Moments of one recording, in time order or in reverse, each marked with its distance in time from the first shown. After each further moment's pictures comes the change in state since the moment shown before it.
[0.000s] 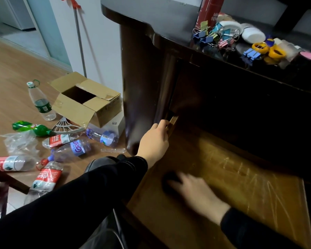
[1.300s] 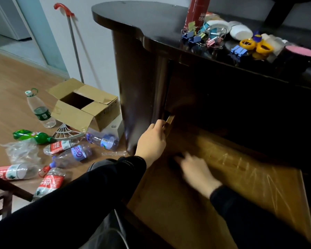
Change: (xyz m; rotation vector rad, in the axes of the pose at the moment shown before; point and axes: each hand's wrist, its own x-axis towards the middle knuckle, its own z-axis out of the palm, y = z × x) left_hand 0.001 0.001 0.000 0.000 0.008 0.002; right_hand 0.039 0.013 -0.026 -0.101 0.028 0.278
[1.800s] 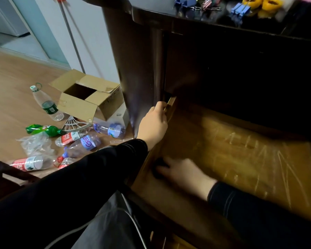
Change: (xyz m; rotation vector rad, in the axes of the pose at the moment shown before) left_hand 0.002 -0.004 0.004 0.002 -0.004 -0.019; right_hand -0.031 -0.058 0.009 -0.004 -0.109 -0.422
